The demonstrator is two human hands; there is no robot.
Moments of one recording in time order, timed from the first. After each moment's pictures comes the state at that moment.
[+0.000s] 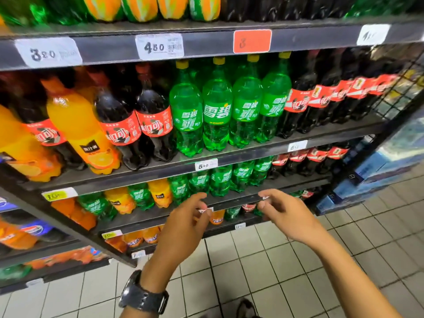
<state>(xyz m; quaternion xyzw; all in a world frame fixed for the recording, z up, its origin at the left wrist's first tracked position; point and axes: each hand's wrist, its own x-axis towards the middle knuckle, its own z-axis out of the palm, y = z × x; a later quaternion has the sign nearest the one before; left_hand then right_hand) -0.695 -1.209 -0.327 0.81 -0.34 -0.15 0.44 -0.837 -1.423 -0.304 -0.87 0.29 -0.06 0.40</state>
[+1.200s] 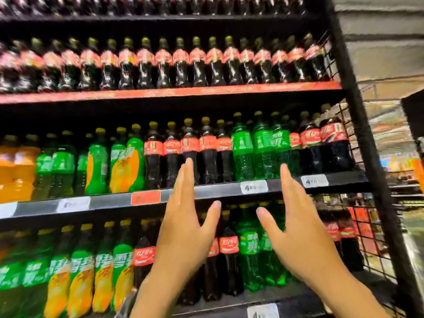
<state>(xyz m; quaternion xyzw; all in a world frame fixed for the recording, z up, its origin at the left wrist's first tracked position) -0.812 -1.537 0.130 0.61 -0.46 0.46 0.45 -0.918 -1.704 0.109 -0.78 0.01 -0.61 0.15</state>
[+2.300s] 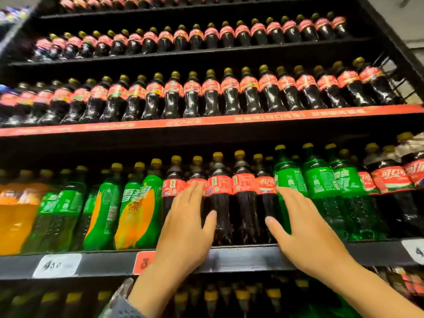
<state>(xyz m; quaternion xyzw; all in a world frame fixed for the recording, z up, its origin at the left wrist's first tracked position) -0.644 -1.558 0.240 0.67 -0.37 0.56 0.32 -0.749 -1.760 0.224 -0.79 -0.03 -0.61 0.06</state>
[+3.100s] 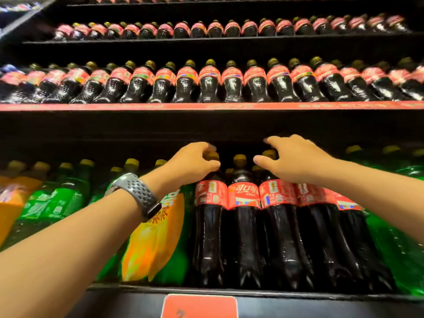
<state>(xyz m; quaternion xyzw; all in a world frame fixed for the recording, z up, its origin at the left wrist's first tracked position) -0.500 -1.505 0.417 0.69 -0.40 0.51 0.32 -0.630 -1.696 0.405 -0.80 0.07 -0.59 -0.11</state>
